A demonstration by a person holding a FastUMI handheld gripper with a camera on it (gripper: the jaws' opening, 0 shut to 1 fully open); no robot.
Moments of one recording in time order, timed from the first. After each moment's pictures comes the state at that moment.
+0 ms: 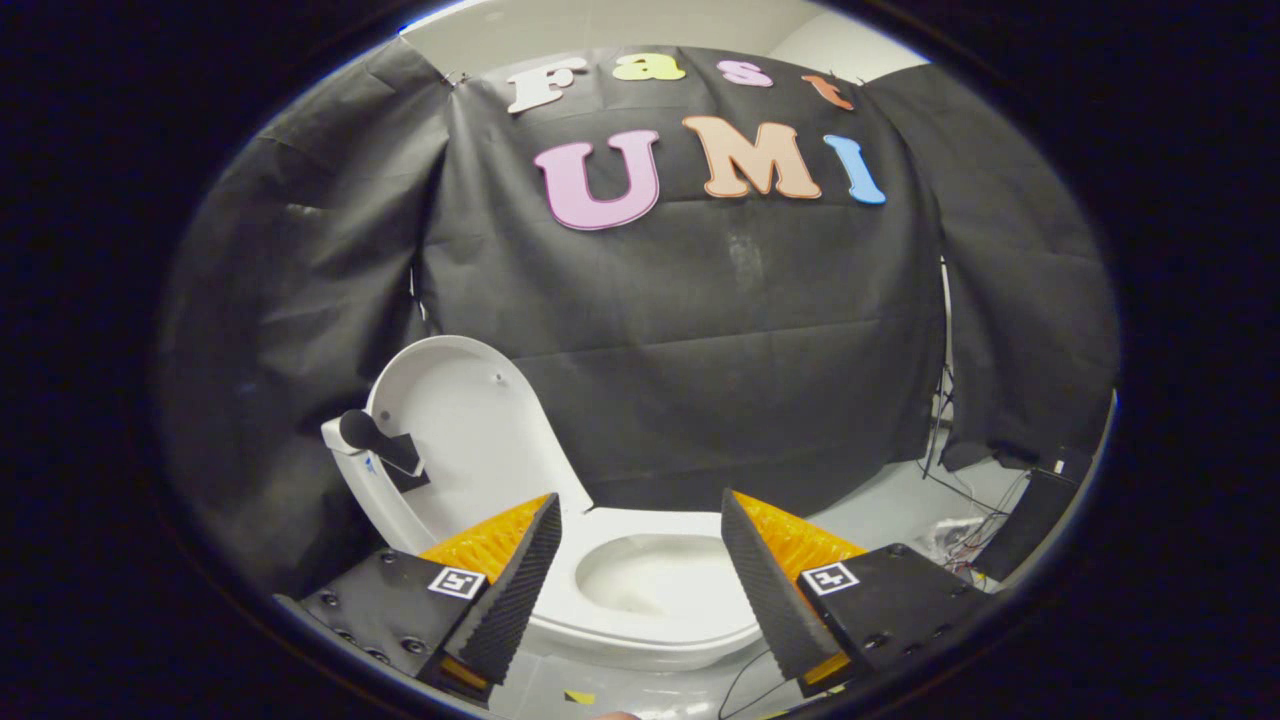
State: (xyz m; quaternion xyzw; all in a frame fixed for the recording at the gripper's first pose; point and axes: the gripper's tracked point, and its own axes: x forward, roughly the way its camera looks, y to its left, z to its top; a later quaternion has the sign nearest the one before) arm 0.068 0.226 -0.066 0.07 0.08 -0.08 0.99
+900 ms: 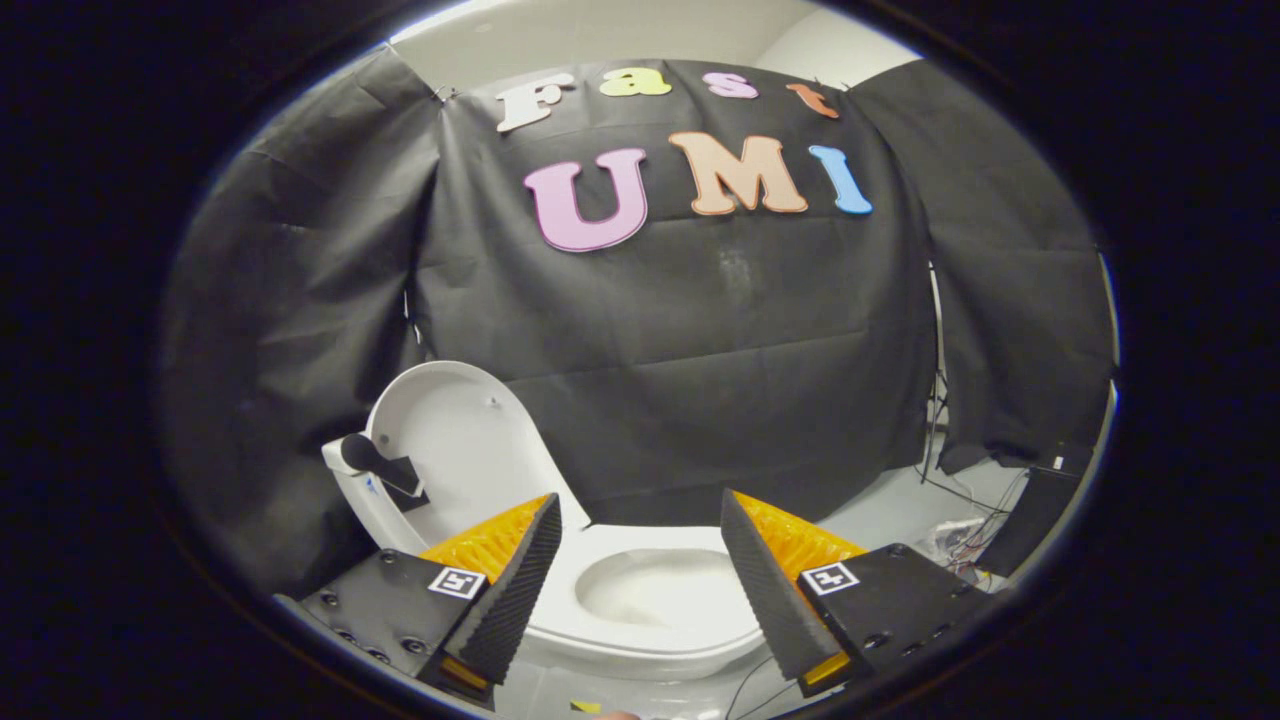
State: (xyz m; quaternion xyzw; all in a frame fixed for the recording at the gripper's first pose) arm 0.062 0.215 -0.046 0.08 0.05 -0.10 0.99
